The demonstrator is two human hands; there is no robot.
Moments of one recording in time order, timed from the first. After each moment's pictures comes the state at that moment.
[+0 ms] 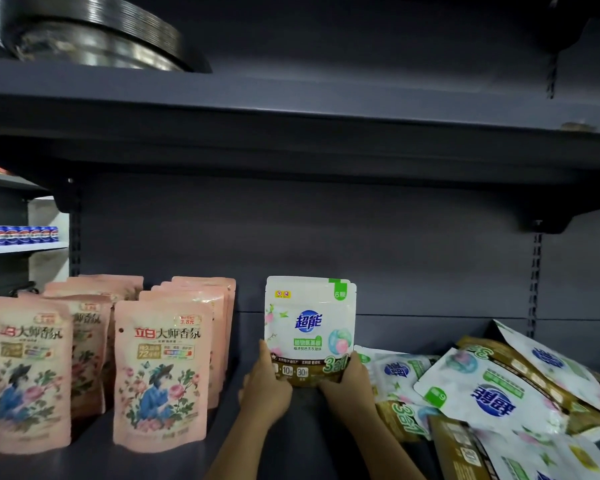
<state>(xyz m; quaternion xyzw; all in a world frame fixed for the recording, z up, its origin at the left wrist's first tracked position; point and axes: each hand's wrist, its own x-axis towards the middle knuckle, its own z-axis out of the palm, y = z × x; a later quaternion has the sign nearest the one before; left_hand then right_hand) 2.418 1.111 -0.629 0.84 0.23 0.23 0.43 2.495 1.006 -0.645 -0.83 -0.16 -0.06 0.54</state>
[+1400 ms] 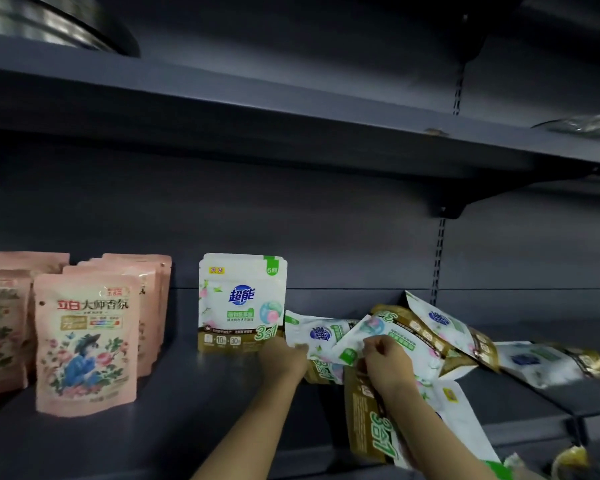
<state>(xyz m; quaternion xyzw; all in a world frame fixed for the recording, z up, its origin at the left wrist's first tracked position) 2.436 0.981 -0.611 0.80 0.24 0.23 0.51 2.468 0.838 -0.611 -0.83 -0.04 -0.13 0.54</state>
